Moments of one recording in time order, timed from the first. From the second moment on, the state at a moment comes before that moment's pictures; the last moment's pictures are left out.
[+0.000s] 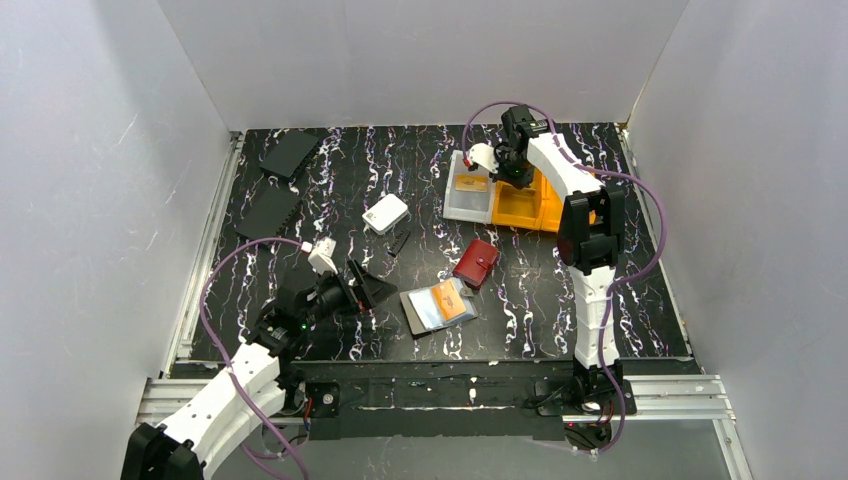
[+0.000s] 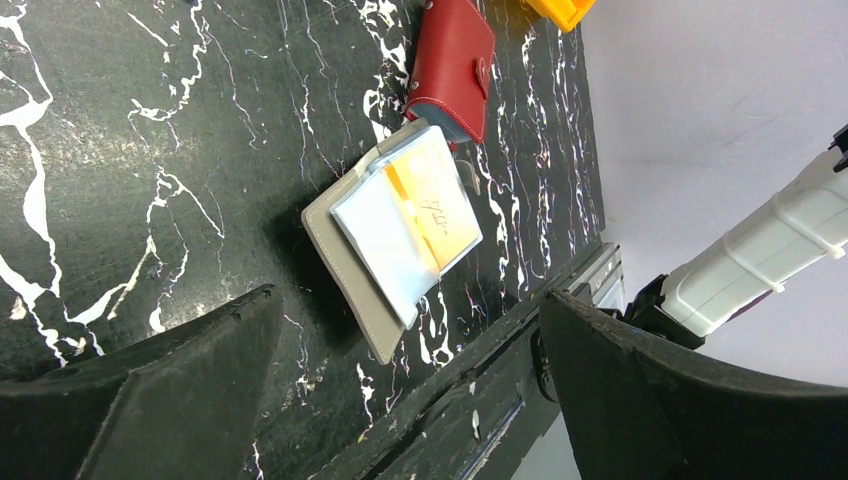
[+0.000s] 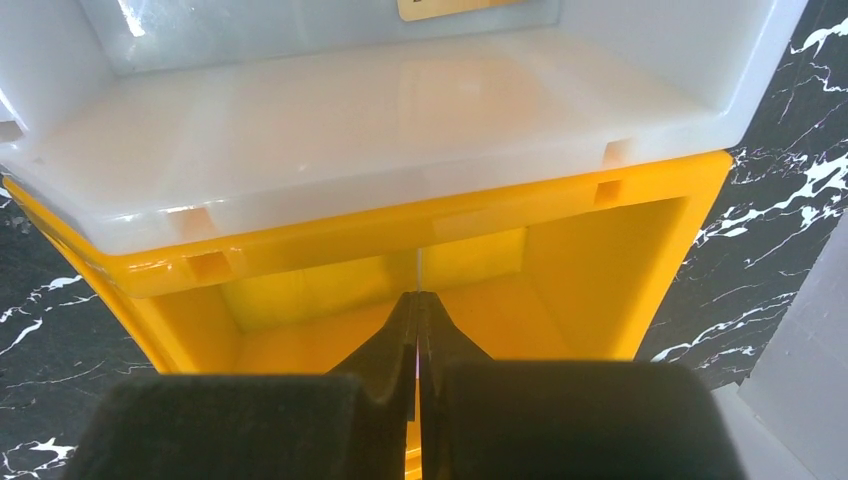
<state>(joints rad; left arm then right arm) -0.45 0.66 0.24 0.03 0.34 -0.85 0.28 2.30 2.10 -1.03 -0.06 -1.14</state>
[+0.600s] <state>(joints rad) -0.45 0.66 0.24 0.02 0.34 -0.85 0.28 2.30 2.12 -0.98 0.00 -1.13</state>
